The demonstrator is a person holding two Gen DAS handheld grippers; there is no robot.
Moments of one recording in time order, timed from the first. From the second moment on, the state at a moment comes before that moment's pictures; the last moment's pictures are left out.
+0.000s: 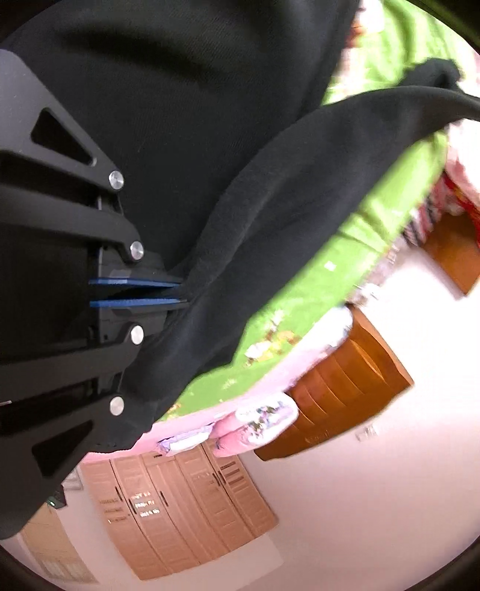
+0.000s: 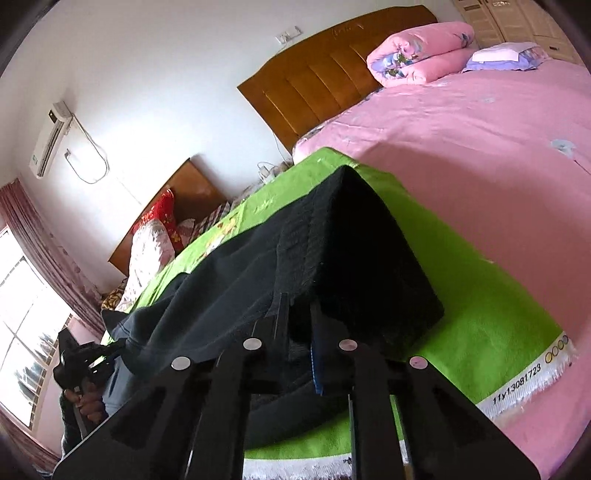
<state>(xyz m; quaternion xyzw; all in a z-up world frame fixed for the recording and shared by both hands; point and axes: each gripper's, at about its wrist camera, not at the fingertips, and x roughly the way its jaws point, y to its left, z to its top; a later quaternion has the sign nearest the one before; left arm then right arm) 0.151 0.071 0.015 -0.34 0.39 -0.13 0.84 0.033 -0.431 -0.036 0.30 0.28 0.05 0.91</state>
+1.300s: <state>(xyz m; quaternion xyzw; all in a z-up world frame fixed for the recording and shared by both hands) 0.048 0.053 0.010 -0.24 0.41 -0.09 0.88 0.004 -0.377 -0.051 0.26 0.34 0.08 0.90</state>
